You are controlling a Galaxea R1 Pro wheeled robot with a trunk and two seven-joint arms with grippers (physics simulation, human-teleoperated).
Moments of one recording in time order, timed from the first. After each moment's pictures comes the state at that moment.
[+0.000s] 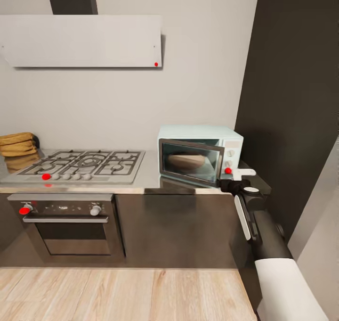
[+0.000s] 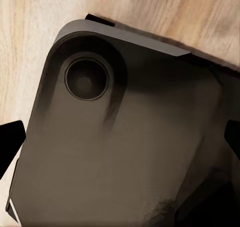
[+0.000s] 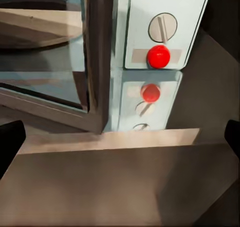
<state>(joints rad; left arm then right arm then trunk) 0.00 -0.04 0.02 -0.05 0.32 -0.10 0.00 -0.70 0.04 -0.04 -1.31 0.11 0.71 -0.07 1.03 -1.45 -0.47</state>
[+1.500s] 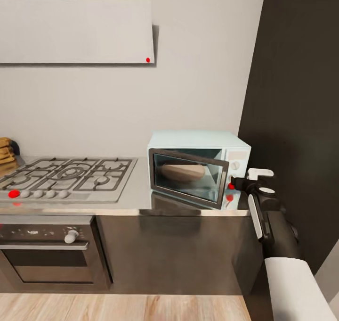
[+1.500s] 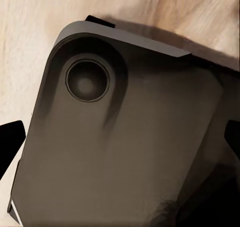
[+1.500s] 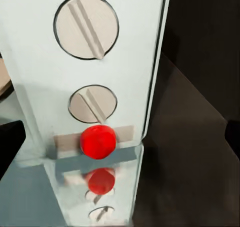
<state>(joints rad) 0.00 -0.04 0.02 -0.05 0.32 -0.10 0.00 -0.71 0.00 -0.15 -1.32 0.11 0.66 -0.07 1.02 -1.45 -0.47</state>
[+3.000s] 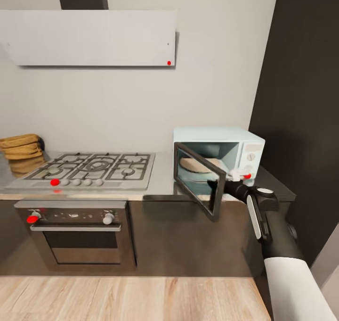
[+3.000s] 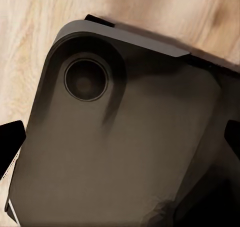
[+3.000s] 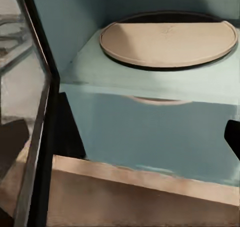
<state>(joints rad) 0.00 -0.04 0.02 -0.05 0.33 -0.10 0.00 -0.71 0.00 -0.14 -1.30 0.12 0.67 0.42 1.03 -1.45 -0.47</state>
